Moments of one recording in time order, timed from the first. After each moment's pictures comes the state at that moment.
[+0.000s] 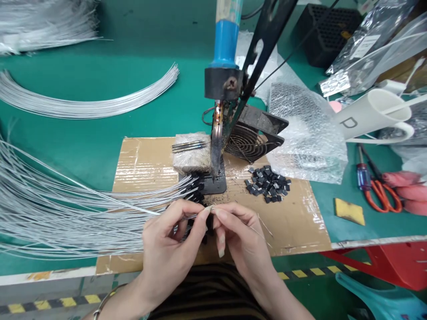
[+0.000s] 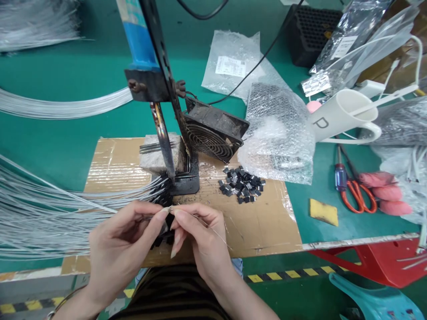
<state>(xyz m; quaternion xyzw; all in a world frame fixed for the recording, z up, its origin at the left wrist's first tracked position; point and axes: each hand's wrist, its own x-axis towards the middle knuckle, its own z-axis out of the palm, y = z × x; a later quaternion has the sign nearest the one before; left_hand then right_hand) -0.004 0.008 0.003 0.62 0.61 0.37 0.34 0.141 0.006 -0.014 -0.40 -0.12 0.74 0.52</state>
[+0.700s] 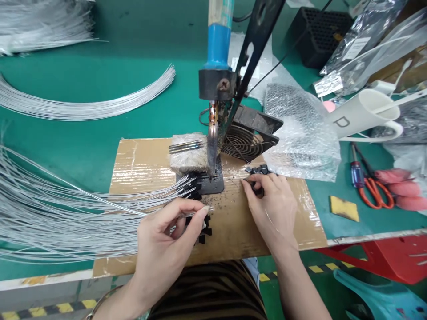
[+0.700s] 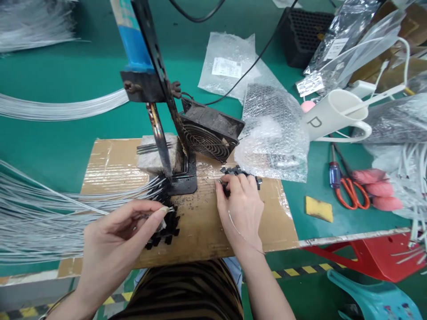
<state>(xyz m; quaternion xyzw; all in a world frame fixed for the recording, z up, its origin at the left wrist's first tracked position) -0.007 0.013 0.008 0.59 0.62 0.36 0.38 0.213 0.042 -0.037 -0.72 -0.65 0.01 0.24</state>
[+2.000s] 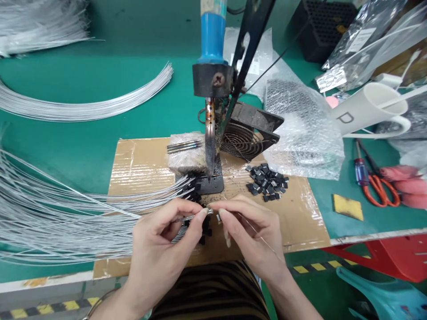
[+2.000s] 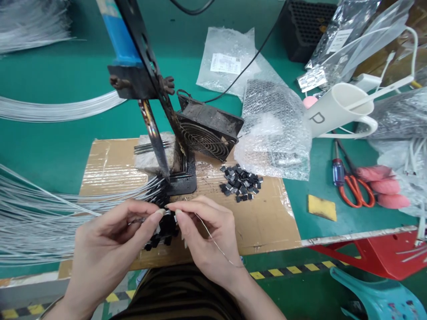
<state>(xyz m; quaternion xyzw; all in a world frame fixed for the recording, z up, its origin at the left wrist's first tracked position) -0.012 0.014 0.014 0.59 0.62 0.34 0.39 0.168 0.009 0.001 -0.49 -0.46 0.55 0.49</state>
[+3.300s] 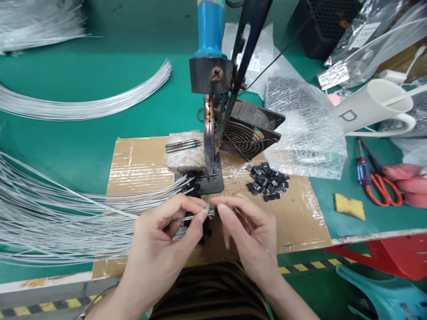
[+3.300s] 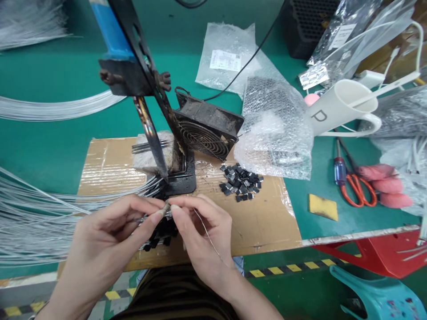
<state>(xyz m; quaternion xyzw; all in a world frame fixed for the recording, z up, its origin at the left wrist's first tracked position) -0.005 0.027 0.029 0.55 0.59 0.33 0.49 0.156 0.007 -0.005 -0.52 -0.39 0.56 0.52</state>
